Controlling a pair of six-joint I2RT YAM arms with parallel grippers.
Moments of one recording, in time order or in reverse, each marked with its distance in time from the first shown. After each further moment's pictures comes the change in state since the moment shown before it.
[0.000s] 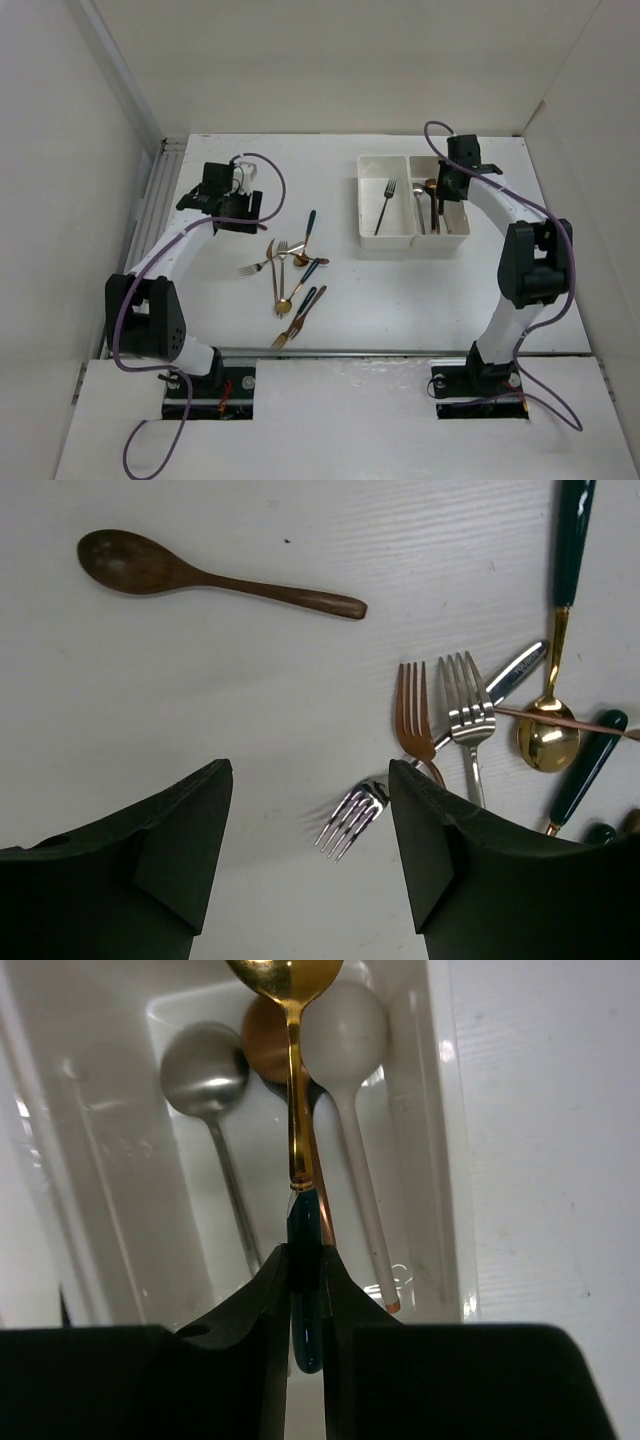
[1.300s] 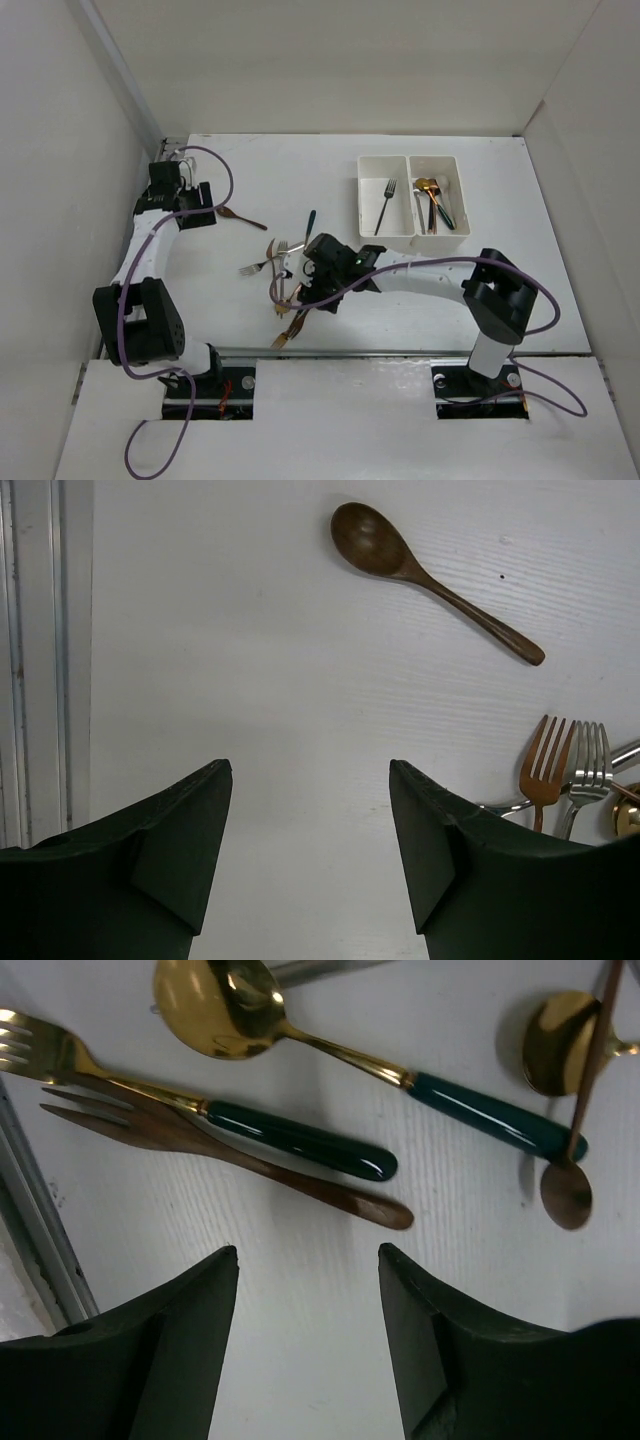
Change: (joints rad) left arm 0.272 -0.015 0.017 -0.021 -0.014 -0.059; right arm 0.922 -0.059 -0.243 0.025 -0.302 -0.540
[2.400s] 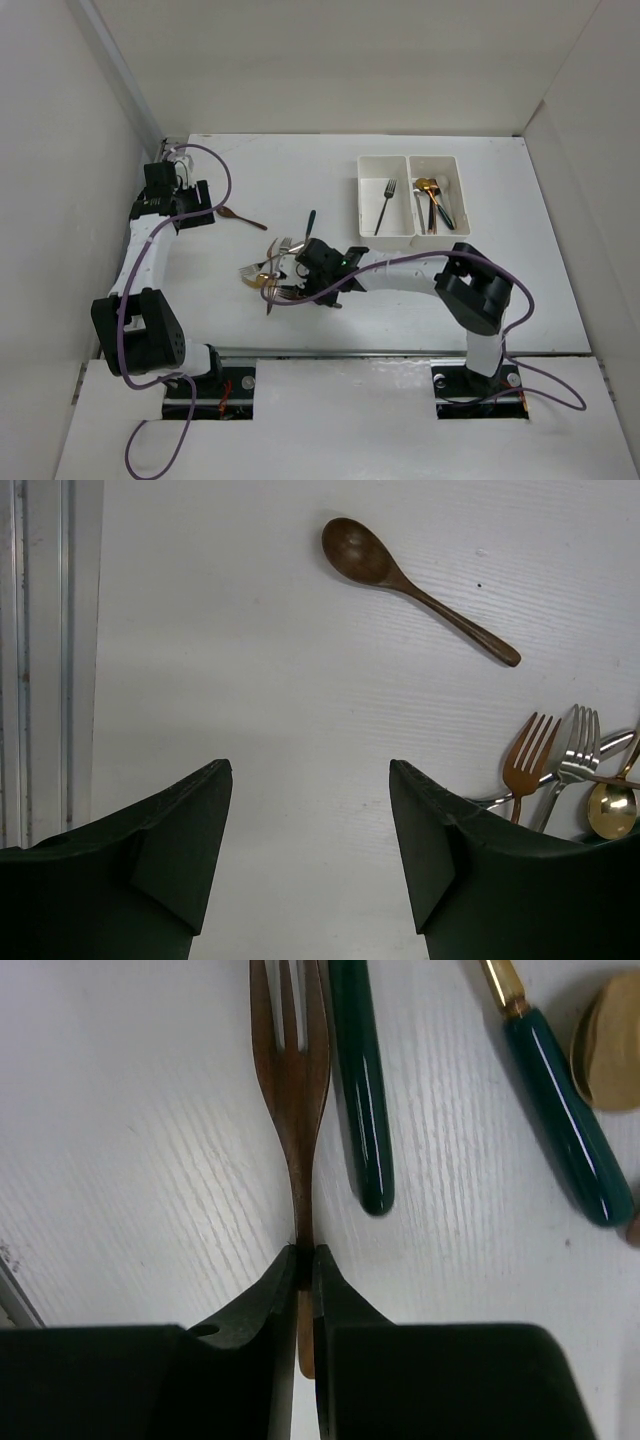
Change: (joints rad) left arm 0.021 -0.058 -0.011 0.000 0.031 -0.010; right arm 0.021 0.158 0.065 0.019 0.032 0.055
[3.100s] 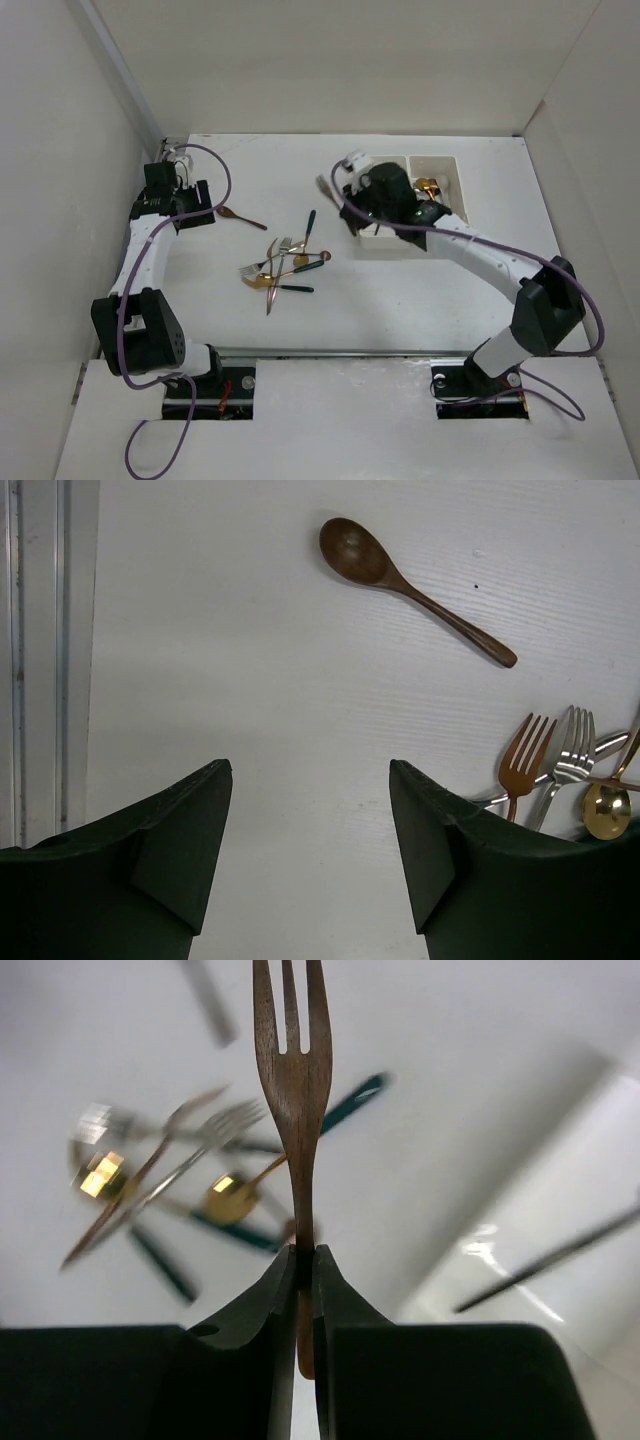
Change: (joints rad) left arm 0.000 0.000 0.000 0.000 0.003 -0.009; right arm -0.306 -0.362 -0.021 0.167 -0.022 0.282
